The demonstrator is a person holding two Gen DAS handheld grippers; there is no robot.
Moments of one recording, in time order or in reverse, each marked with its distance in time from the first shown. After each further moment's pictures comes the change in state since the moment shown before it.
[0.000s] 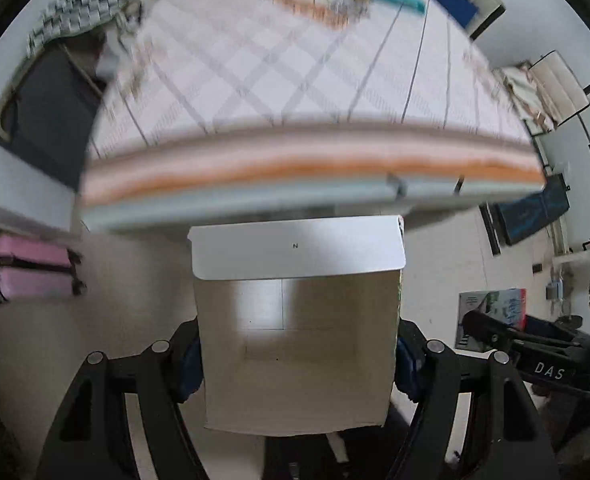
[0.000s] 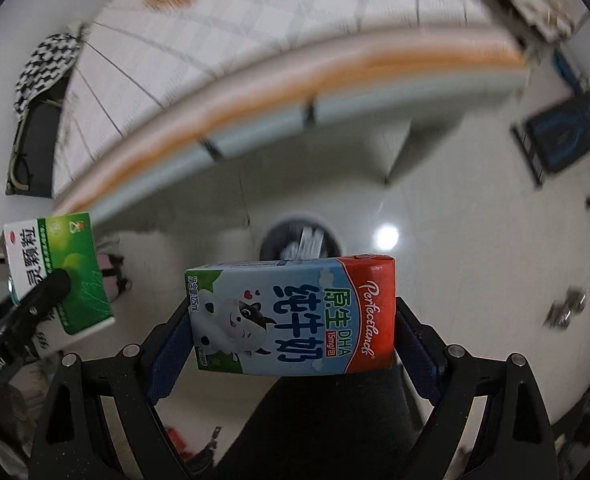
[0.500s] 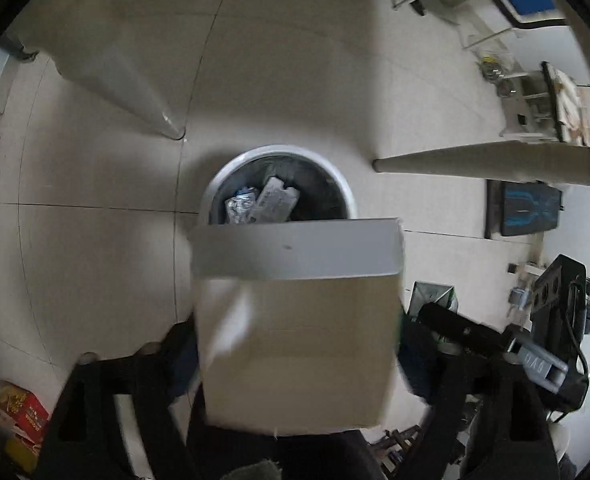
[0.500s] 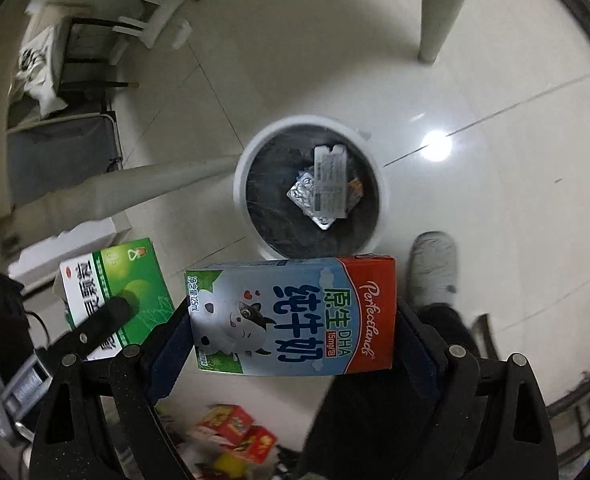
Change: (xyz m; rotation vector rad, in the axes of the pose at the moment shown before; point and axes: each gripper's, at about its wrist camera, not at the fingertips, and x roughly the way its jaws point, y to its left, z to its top) left arm 0.289 0.039 -0.041 -0.229 0.298 -0.195; right arm 0.292 -0.093 -0.015 0.225 0.255 0.252
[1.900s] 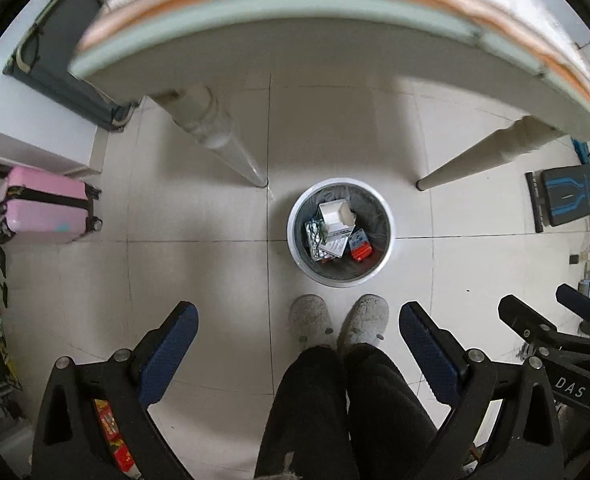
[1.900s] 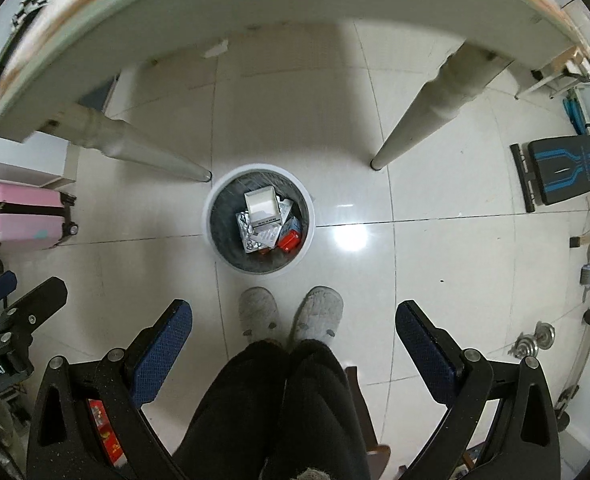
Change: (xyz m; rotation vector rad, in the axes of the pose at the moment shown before) left arm -0.190 -0.068 -0.108 0.117 -0.207 0.325; right arm -0.159 0.116 -0.109 -0.411 -0.241 -0.442
